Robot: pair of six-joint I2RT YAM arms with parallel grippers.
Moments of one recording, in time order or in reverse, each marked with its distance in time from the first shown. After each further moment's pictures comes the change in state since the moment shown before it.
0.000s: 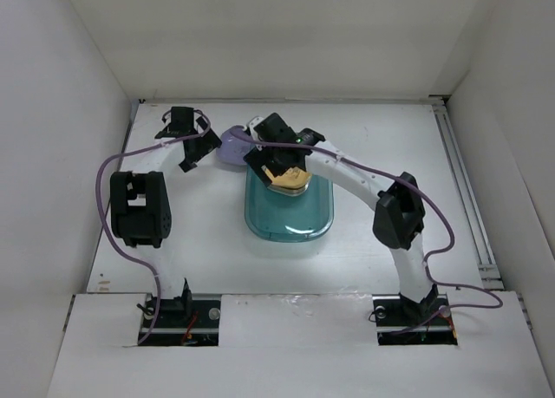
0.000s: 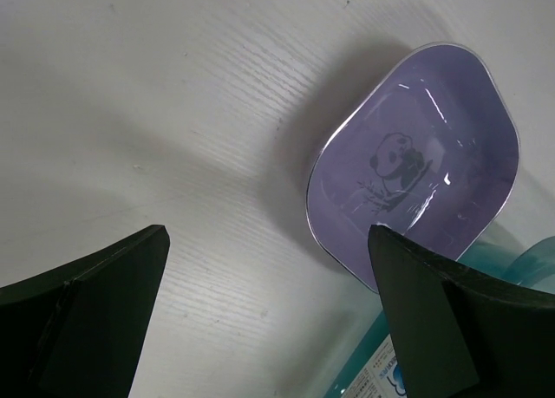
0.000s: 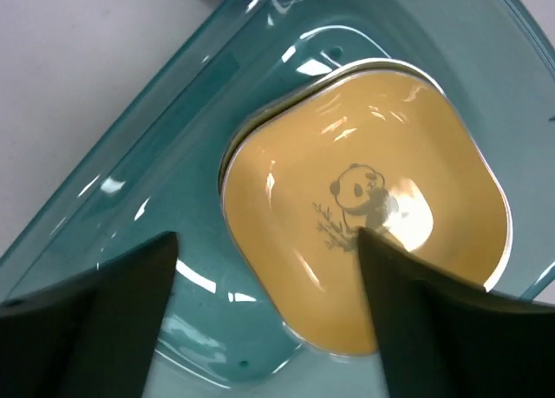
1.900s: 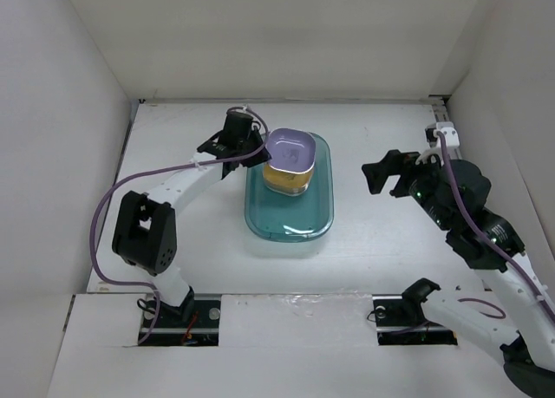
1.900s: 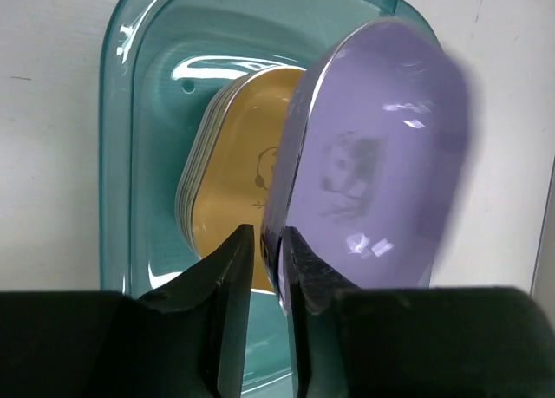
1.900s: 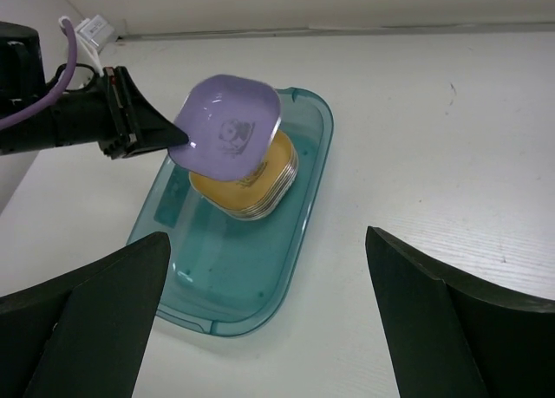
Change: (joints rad) left arm -0.414 -0.186 -0.078 0.078 0.077 -0.013; right arm -0.237 -1.337 -0.806 0.189 0.067 0.364
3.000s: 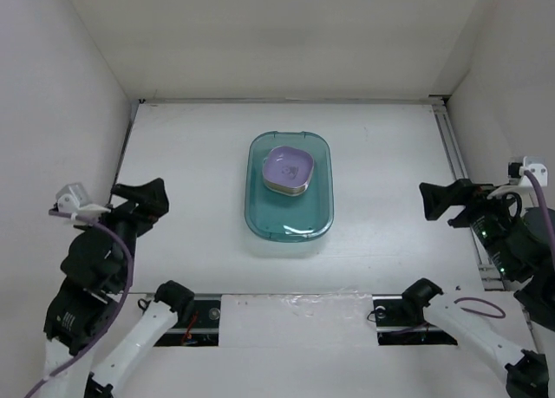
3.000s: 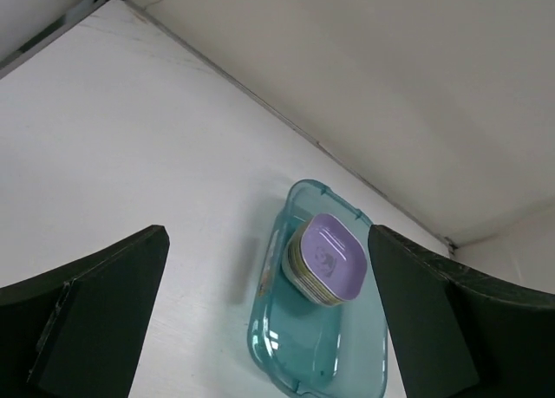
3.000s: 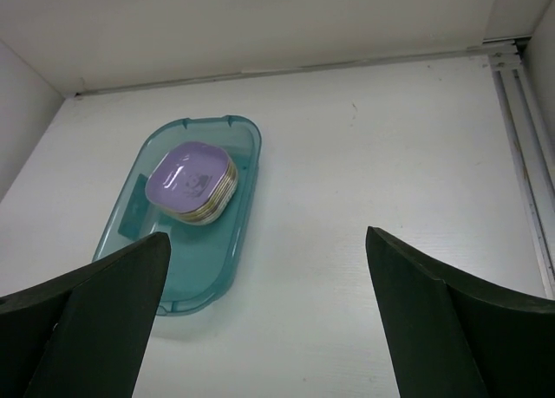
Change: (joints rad) left arm -0.041 -1.262 -0.183 -0.462 -0.649 -0.003; right arm 0.002 -0.210 0.225 -0.351 0.186 -0.034
